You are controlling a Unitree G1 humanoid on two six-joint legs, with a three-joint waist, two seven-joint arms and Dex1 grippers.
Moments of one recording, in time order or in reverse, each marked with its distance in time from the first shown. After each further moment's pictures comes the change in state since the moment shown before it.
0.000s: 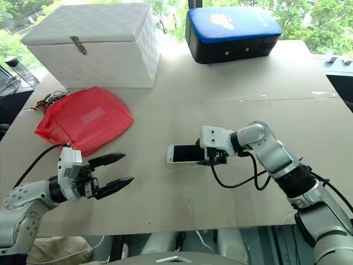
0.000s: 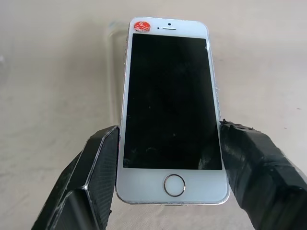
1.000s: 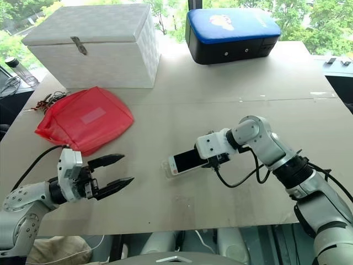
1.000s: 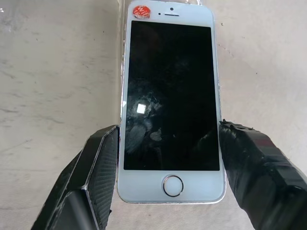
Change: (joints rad) left arm 0.013 0.000 -0.007 -0.010 0.014 -0.008 0.028; right arm -0.100 -0.002 0.068 0.113 -0.132 -0.276 0.120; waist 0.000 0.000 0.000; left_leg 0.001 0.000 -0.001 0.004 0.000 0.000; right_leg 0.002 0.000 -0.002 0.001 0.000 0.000
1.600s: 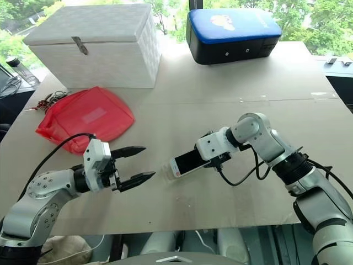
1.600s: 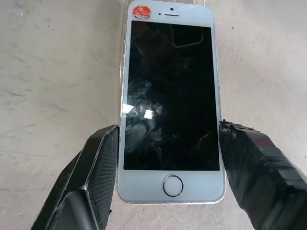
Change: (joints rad) left arm -0.120 0.003 -0.153 -0.156 0.044 0.114 0.145; right arm -0.034 0.001 0.007 0.050 -0.020 -0.087 0.055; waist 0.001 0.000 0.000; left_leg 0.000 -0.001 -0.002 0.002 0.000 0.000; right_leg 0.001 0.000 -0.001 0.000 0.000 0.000
